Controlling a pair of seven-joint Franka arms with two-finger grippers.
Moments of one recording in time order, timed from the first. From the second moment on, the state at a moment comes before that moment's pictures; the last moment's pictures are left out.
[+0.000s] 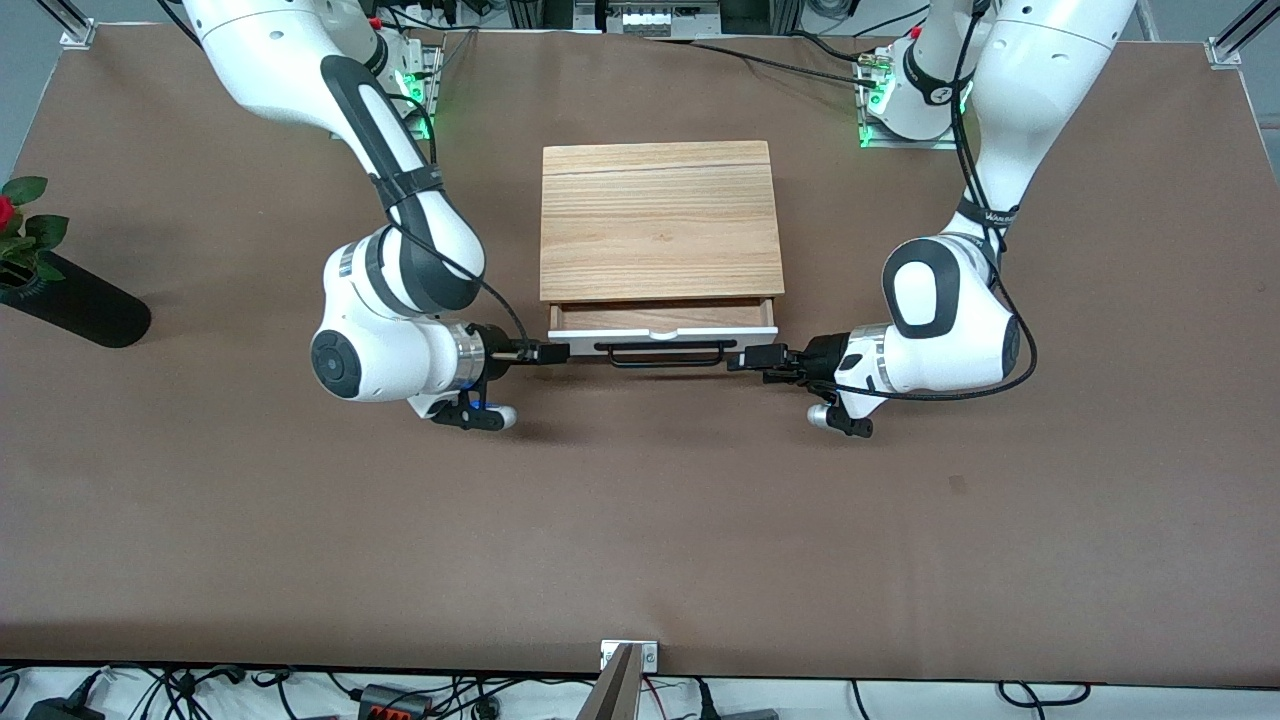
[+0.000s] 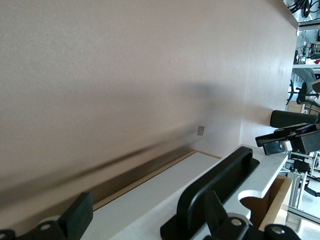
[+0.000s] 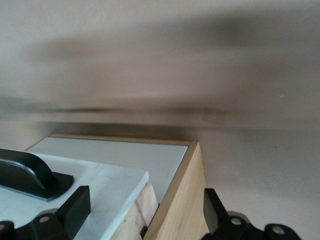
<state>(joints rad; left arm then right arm) -0.24 0.54 -0.09 -1.79 -1.04 2.17 0.40 0.44 0.64 -0.02 -1.51 0.60 1.91 0.24</state>
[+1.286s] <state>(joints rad) -0.23 0.49 -0.14 -1.92 -1.05 2.07 0.40 0.47 0.67 -0.02 -1.50 0.61 1.80 0.25</state>
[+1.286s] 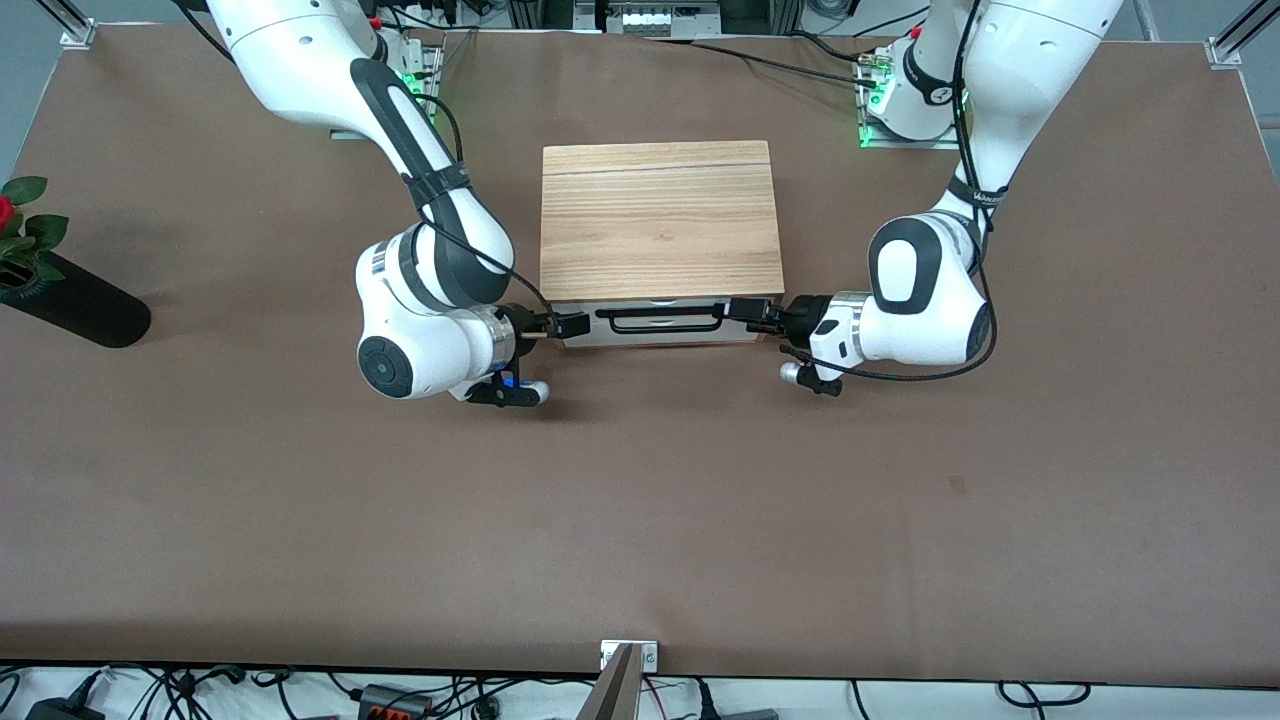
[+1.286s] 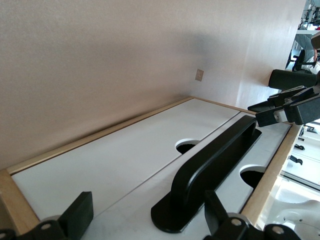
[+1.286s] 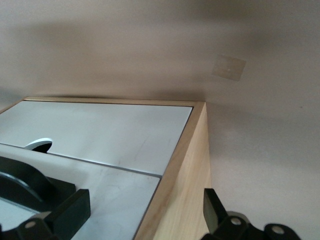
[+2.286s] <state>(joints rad) -0.11 0.45 -0.12 -1.47 -0.52 1.62 0.09 0.44 0.67 -0.06 -1.39 0.59 1.71 0.26</state>
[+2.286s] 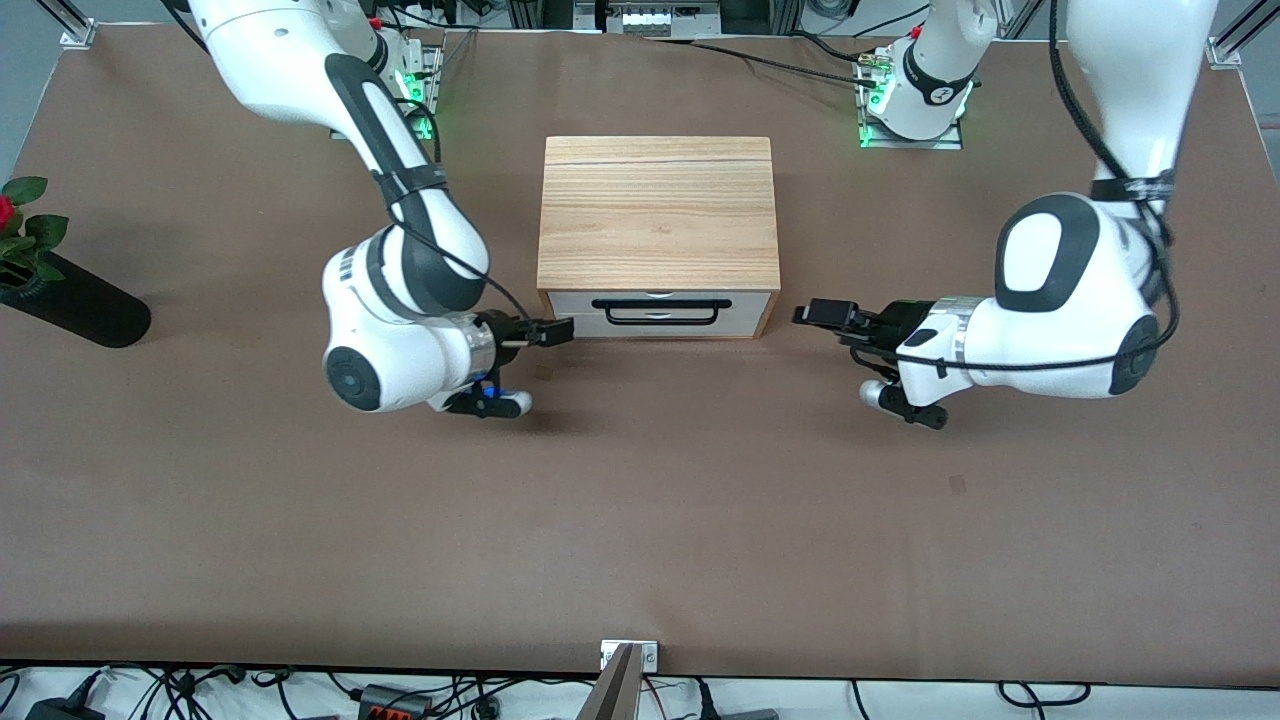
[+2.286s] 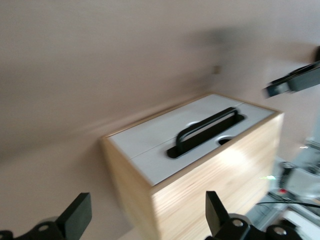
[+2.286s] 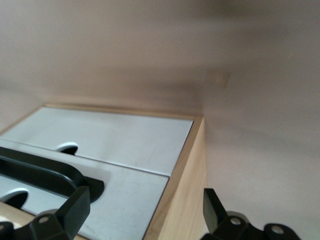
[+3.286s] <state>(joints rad) -0.03 0.23 -0.11 -1.42 0.00 1.46 0.03 0.39 0.62 -0.23 -1.06 0.13 1.58 0.26</state>
